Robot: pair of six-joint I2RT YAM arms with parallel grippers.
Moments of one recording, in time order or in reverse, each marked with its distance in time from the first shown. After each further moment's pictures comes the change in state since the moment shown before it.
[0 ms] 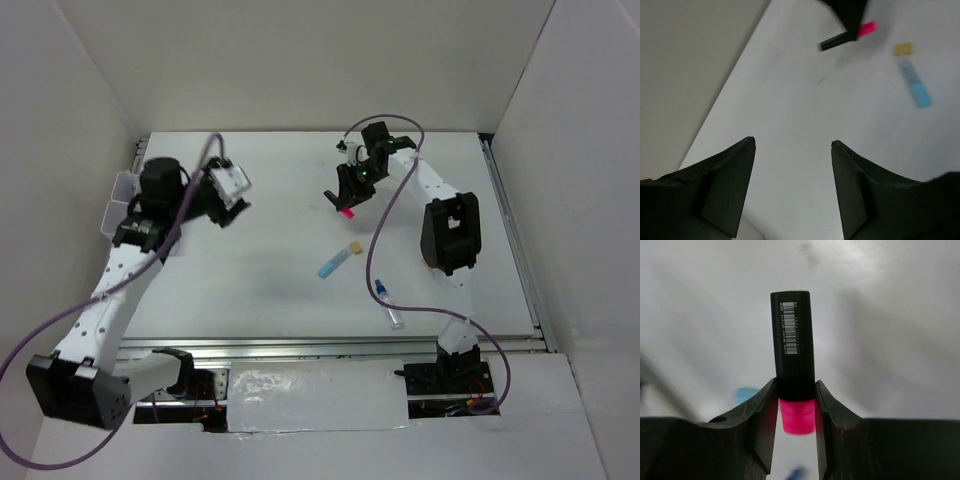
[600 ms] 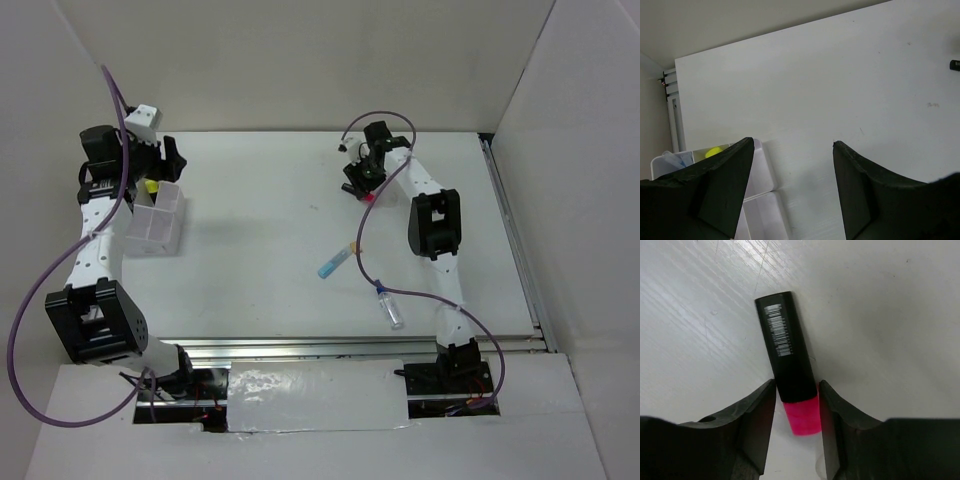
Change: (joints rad) left arm 0.343 0.288 0.167 0.104 -0.073 -0.390; right arm -0.058 0.261 0.275 0.029 0.243 -0.330
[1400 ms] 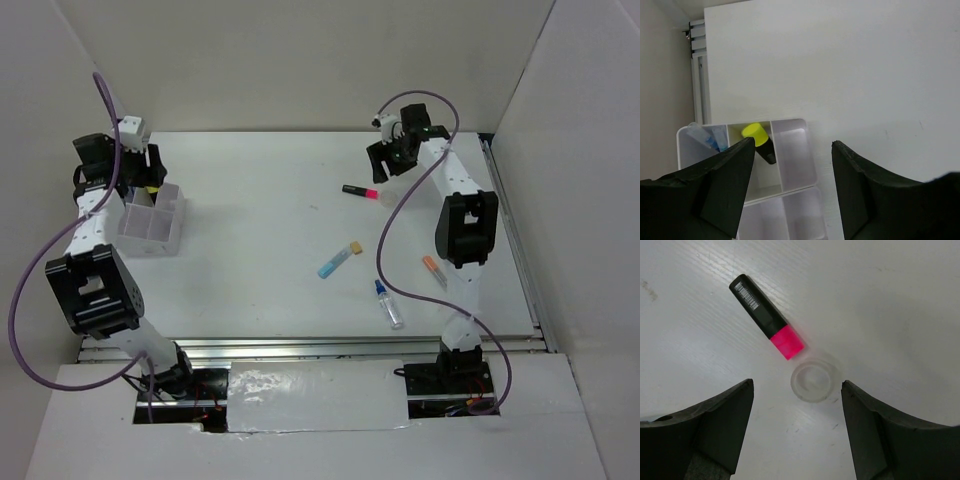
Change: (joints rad) left arm 0.117 0.199 0.025 0.053 -0.069 0.036; right arm -0.112 -0.310 -0.237 0.095 -0.039 0.126
